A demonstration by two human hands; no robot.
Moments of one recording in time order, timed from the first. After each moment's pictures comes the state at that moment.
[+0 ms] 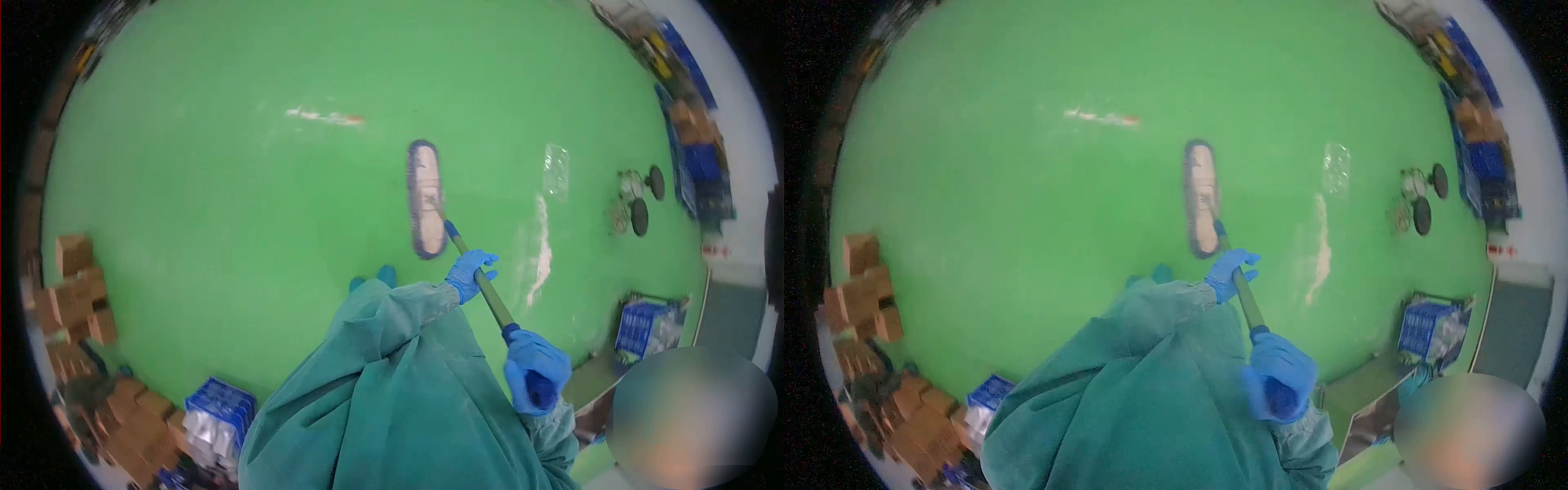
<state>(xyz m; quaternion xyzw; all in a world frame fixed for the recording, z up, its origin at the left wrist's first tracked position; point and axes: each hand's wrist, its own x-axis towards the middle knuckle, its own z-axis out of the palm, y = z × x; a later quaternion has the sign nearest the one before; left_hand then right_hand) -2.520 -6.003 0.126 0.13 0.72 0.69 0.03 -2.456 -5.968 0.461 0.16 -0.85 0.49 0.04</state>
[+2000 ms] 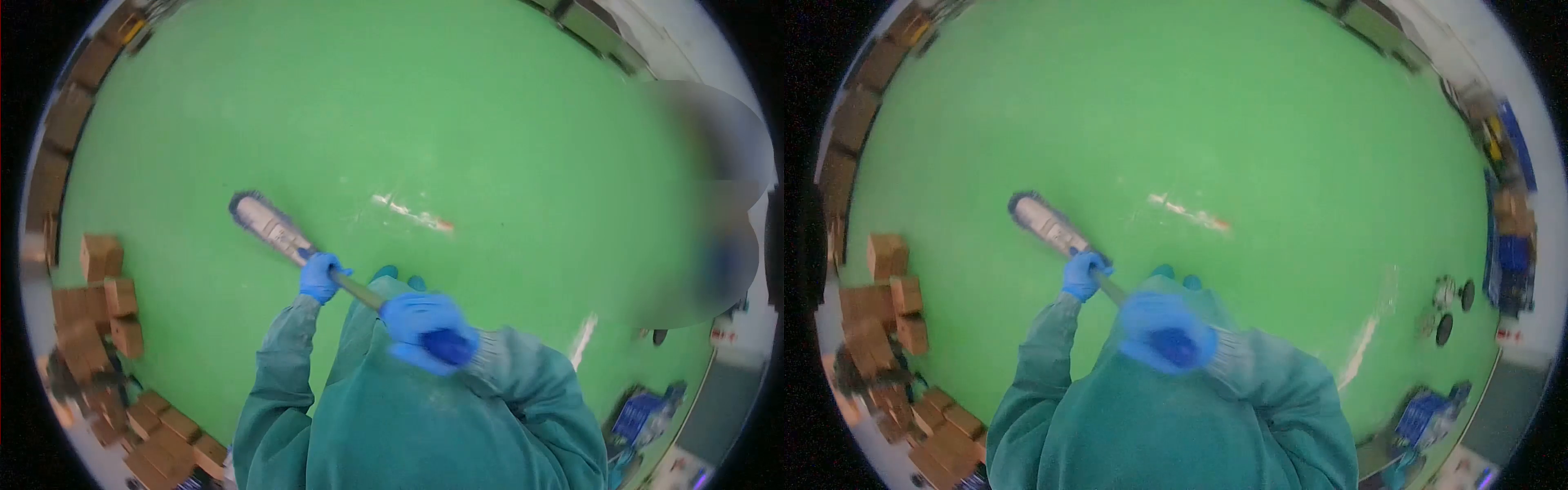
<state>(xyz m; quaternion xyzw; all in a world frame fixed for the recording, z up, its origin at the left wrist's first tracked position) -2.876 -6.767 0.182 -0.10 0.93 0.34 -0.04 -2.941 -6.510 0.413 0.43 -0.51 0.71 -0.21</state>
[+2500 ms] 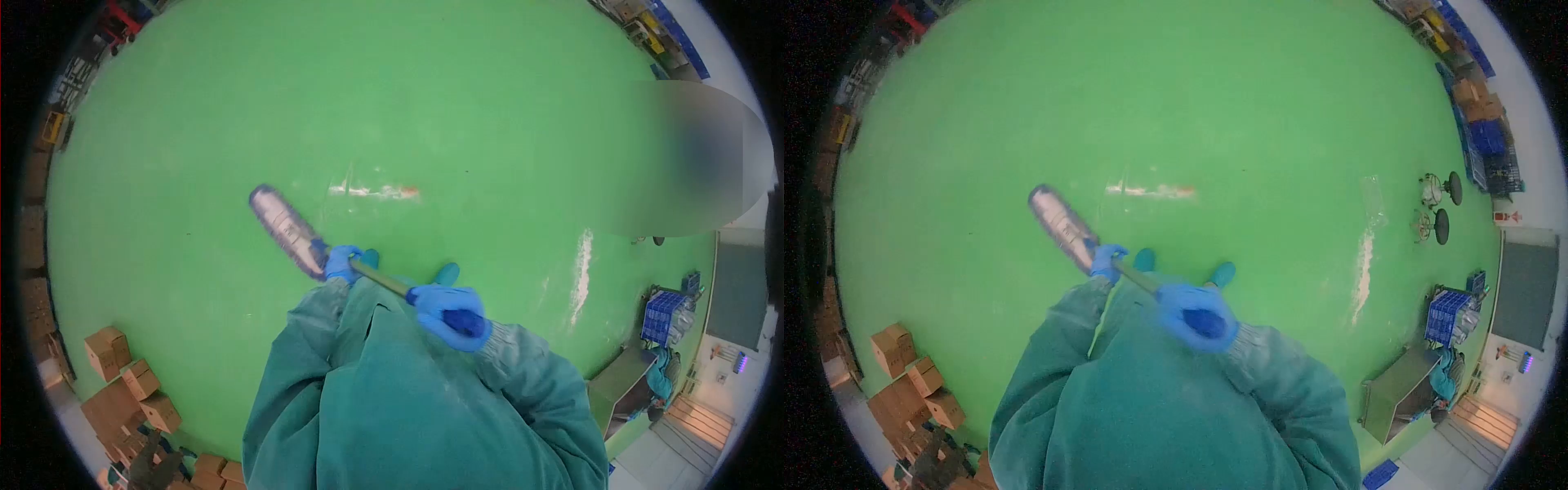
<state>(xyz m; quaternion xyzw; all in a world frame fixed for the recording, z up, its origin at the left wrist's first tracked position) -2.929 -6.696 0.046 0.04 0.89 0.44 0.06 -2.917 -6.440 0.378 0.24 -0.65 0.70 -0.15</state>
